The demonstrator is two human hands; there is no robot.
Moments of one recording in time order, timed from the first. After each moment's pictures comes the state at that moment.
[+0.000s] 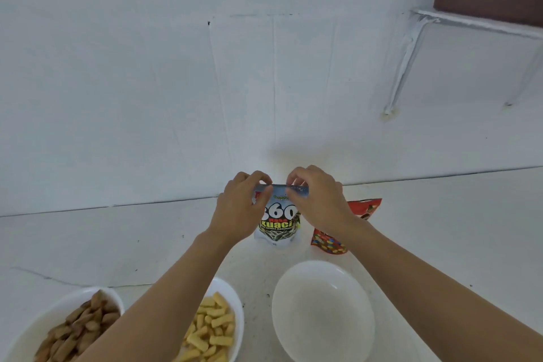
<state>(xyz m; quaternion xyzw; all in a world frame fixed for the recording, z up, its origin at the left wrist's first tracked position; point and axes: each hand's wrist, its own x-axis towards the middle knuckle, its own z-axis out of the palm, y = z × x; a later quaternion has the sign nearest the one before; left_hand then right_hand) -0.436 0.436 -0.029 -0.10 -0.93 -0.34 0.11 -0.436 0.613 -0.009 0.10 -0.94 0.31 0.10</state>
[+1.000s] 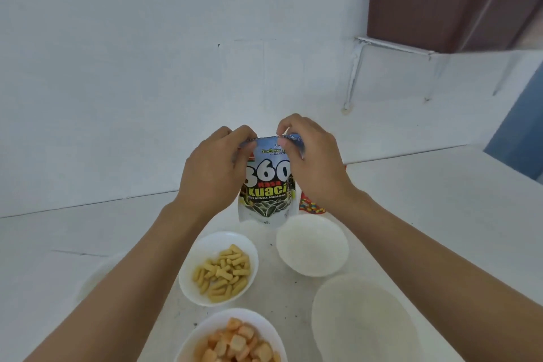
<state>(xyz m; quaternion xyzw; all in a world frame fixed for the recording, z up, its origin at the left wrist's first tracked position) -0.284 0.390 0.099 -0.19 -0.90 -0.27 0.28 -0.280 0.569 0.097 0.17 -0.86 0.35 0.33</state>
